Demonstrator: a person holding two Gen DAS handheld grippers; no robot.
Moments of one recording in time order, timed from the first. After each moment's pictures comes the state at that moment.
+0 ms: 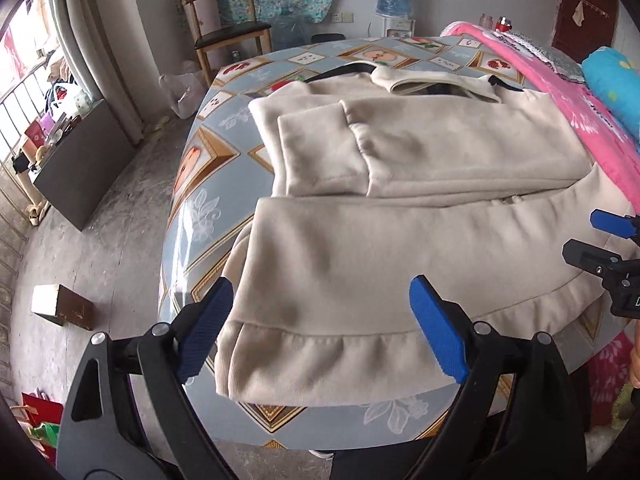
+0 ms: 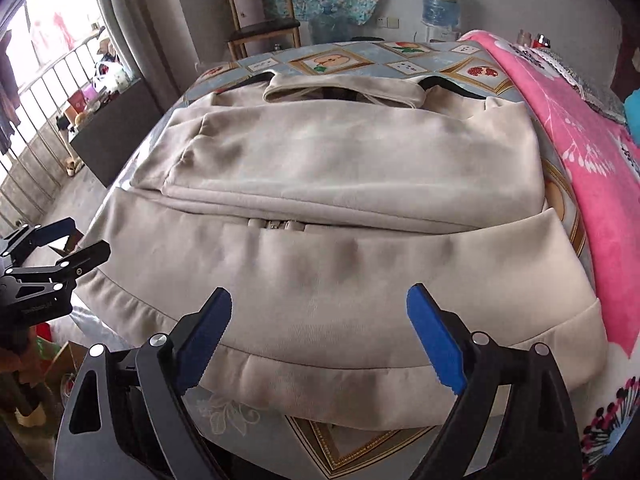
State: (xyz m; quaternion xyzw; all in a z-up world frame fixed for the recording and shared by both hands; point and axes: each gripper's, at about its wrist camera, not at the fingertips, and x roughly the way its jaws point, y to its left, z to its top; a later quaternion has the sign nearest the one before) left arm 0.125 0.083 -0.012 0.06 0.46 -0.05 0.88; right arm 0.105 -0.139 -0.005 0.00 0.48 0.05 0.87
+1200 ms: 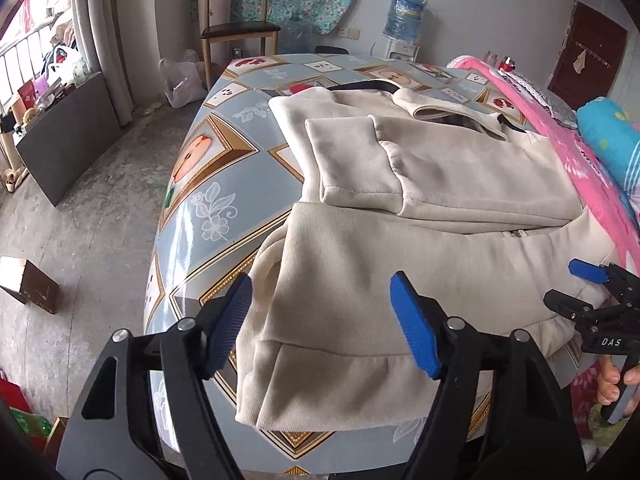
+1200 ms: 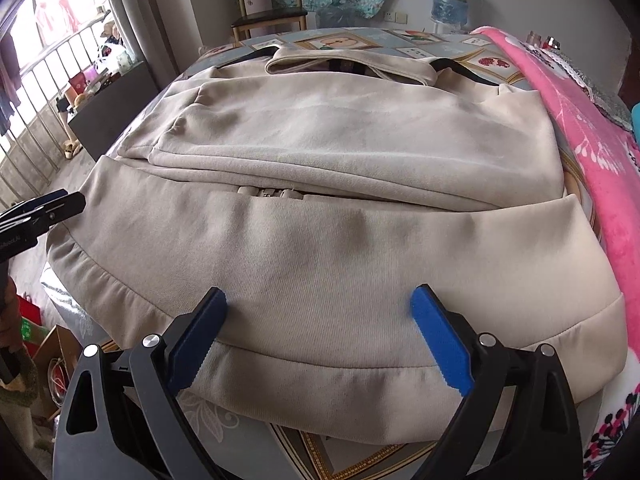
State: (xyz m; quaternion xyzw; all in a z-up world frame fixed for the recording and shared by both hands) left arm 0.142 0.126 -0.019 -0.03 0.44 -0.08 0.89; right arm 0.107 -0.138 -0.024 -0.01 0.49 0.07 0.87
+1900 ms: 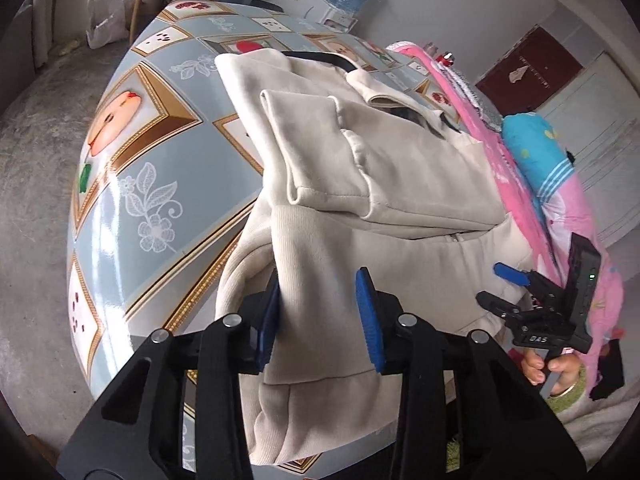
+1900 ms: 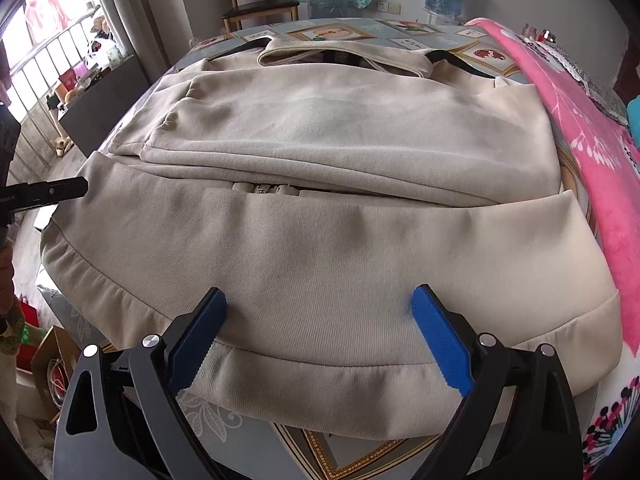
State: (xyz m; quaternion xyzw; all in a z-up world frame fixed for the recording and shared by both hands) left arm 0.189 0.167 -0.040 -0.16 0.50 -0.27 0.81; right arm 0.111 -0.135 -0.024 -0.01 0.51 0.05 0.86
